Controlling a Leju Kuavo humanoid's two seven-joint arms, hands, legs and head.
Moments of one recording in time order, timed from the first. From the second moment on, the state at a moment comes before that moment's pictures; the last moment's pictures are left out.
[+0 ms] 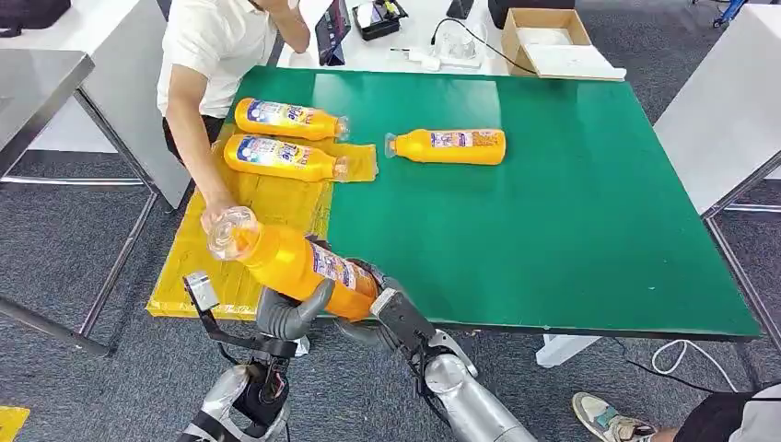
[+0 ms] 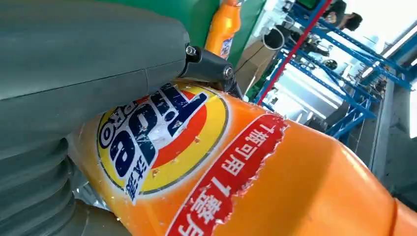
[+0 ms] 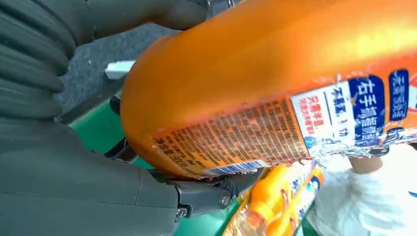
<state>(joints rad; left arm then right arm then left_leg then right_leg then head) -0.08 -0.15 -0.45 -1.35 0.46 -0.16 -0.35 -0.37 0.22 0.62 -0.79 0.26 0.11 -0.52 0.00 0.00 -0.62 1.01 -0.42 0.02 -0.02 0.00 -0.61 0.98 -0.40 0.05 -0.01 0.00</state>
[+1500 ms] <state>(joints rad) -0.13 -0.14 -0.29 -1.34 -0.08 0.52 -0.43 -0.12 0.14 0.52 -1.29 0.52 -0.60 -0.53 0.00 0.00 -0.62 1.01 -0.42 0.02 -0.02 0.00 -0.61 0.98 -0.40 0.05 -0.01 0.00</state>
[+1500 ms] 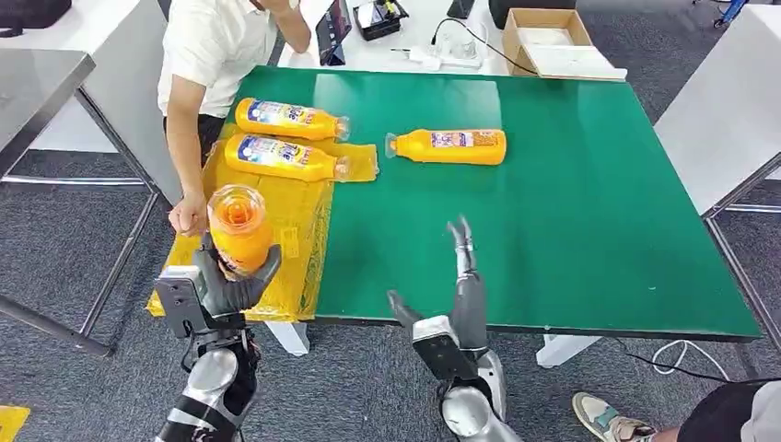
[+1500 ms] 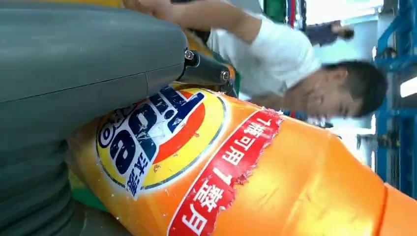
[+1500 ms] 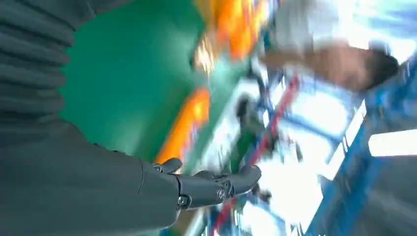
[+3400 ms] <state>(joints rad) -0.58 -0.13 -0.41 -0.49 -1.09 0.39 0.01 -0.16 0.20 0.48 -1.13 0.47 -0.54 -0.64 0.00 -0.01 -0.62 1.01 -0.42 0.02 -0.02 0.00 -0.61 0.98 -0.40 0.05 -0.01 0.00</state>
